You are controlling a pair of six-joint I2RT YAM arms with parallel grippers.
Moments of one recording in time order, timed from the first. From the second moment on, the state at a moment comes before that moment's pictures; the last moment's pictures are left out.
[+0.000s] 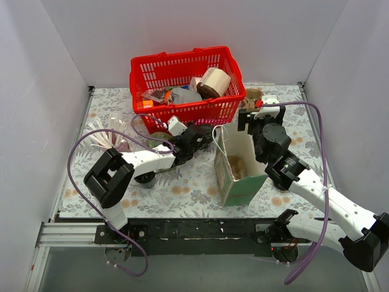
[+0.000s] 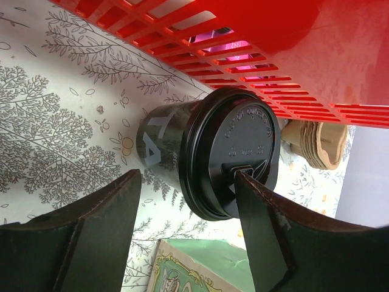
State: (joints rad) left arm -0.81 1.73 1.06 0.00 -0.57 -1.28; right arm 0.75 0.97 0.89 0.12 0.73 -0.11
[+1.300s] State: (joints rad) left arm -0.81 1.80 1.11 0.05 -0.54 -1.33; right arm 0.75 0.99 0.89 0.12 0.74 -0.11
